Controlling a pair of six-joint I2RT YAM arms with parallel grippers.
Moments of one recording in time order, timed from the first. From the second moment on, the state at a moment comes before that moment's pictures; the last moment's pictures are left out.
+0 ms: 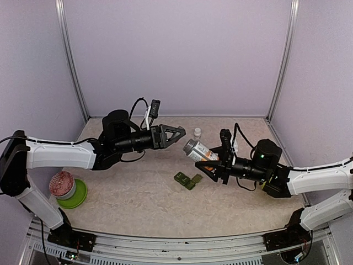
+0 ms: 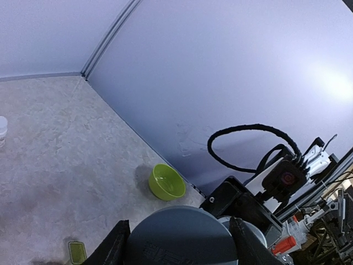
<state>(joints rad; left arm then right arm) -0.82 1.55 0.94 0.61 0.43 -0.68 0.89 1.23 0.51 0.73 -0.33 0.12</state>
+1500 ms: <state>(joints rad) -0.69 1.87 0.85 0.32 -0.08 -0.35 0.89 0.95 0.27 0.84 -0.30 0.12</state>
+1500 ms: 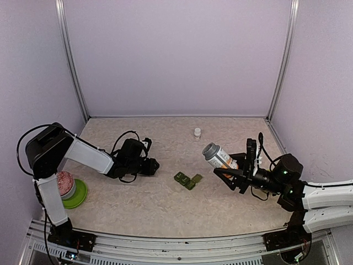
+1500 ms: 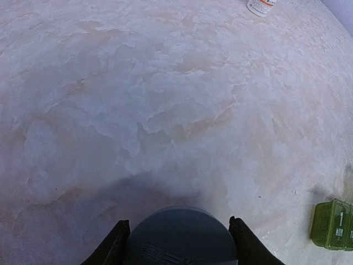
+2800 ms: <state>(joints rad) -0.72 1.81 0.88 0.29 -0.11 -0.31 0.89 0.94 0.15 0.89 -0.28 0.15</state>
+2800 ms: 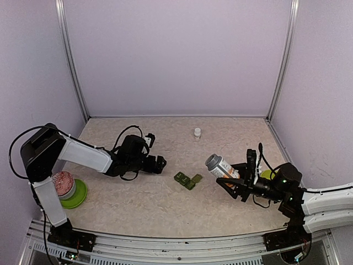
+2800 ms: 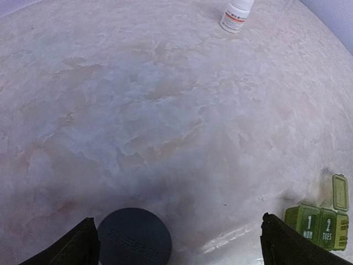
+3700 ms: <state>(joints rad) -0.81 1.97 0.95 0.58 0.18 -0.12 0.89 1.05 0.14 0.96 -0.26 0.18</state>
